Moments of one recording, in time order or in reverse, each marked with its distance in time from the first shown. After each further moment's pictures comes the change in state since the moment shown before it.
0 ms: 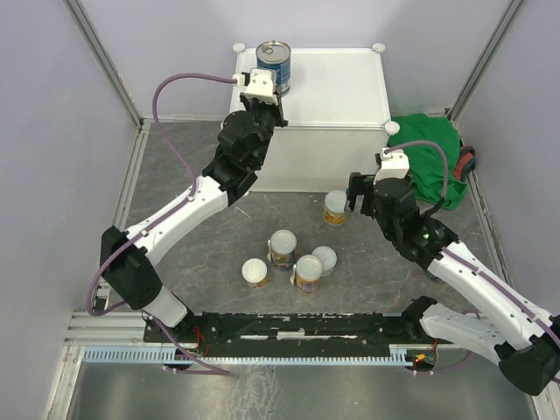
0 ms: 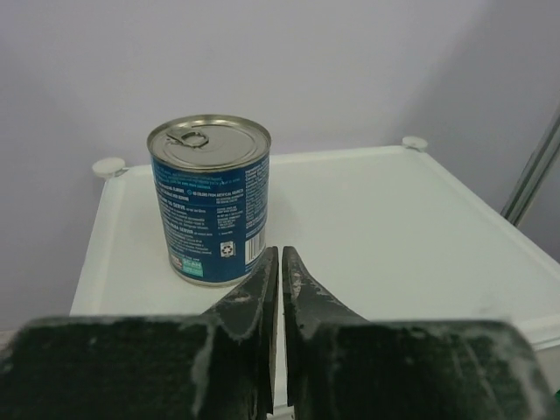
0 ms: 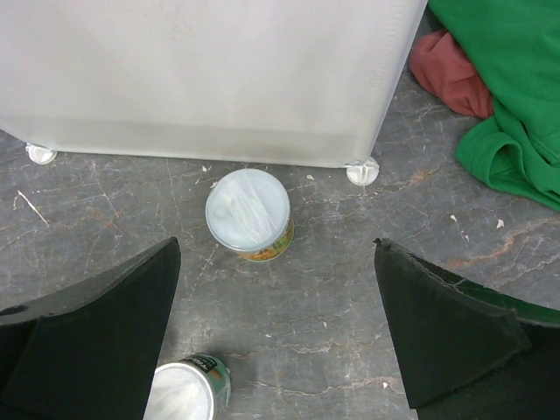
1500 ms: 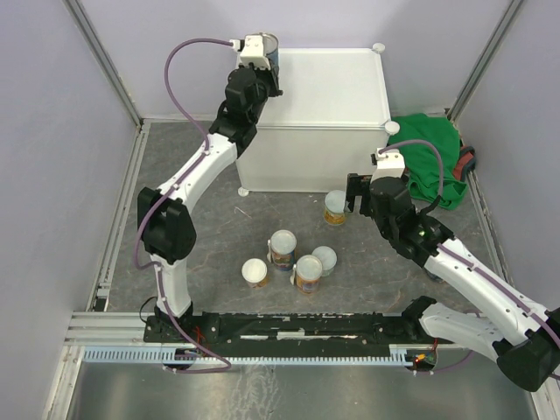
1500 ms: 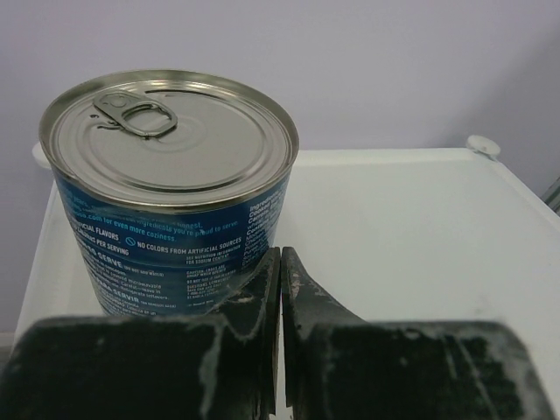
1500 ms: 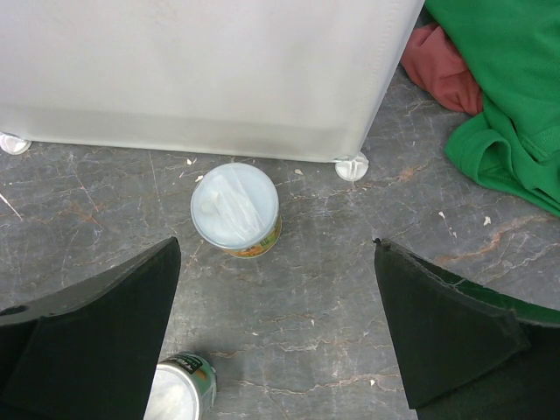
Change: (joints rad) left arm 0.226 0.401 0.428 -0.200 0.212 -0.207; right arm 0.000 0.024 0.000 -0.007 0.017 -0.024
